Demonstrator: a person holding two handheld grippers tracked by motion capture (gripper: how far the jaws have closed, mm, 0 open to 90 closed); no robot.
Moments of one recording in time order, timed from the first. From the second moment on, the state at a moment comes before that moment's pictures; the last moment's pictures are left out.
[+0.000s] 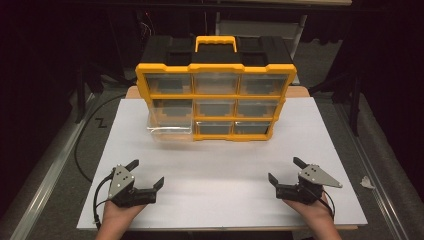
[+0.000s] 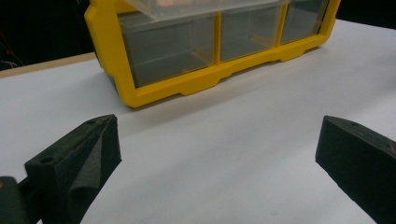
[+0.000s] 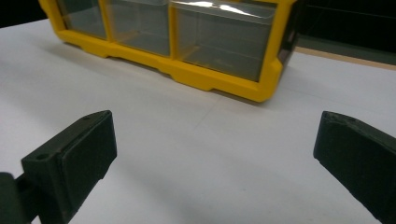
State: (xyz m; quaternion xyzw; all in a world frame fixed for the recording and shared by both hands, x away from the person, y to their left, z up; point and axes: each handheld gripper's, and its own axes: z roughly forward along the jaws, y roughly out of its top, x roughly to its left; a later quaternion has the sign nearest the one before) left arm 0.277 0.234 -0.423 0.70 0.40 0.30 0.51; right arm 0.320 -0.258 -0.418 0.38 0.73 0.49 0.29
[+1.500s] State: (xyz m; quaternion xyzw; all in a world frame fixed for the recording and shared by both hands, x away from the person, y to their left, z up) left arm 0.276 0.240 -0.424 0.69 0.41 0.30 0.52; right arm 0.330 -0.266 -0.425 0.42 0.70 0.50 0.29
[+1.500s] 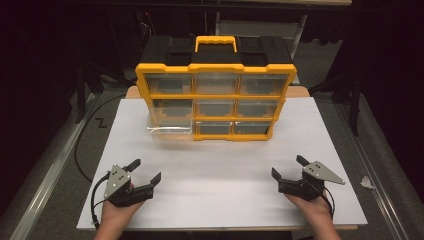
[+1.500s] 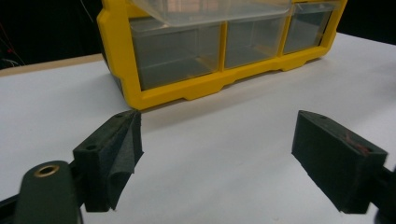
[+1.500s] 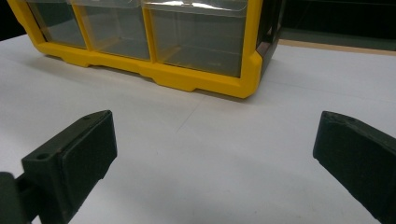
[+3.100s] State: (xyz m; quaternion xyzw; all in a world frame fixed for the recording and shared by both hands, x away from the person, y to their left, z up) left arm 0.269 0.248 -0.420 0.66 0.42 0.32 0.53; right arm 0.328 -0.260 -0.425 0.41 0.71 0.50 0.29
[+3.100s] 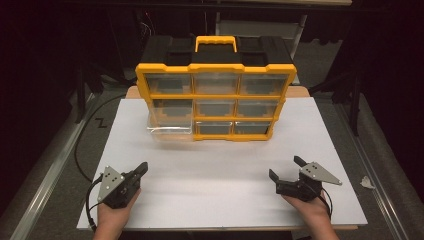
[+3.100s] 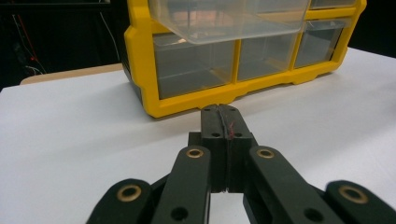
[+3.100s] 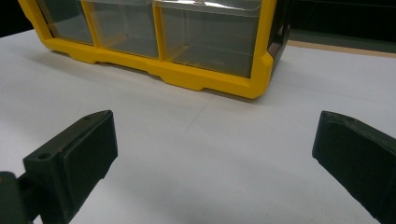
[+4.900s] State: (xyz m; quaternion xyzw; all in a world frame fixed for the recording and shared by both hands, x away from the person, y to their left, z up) left arm 0.301 0.197 -0.368 0.64 0.40 0.31 0.57; right arm 0.327 -0.264 -0.425 0.41 0.71 0.50 0.29
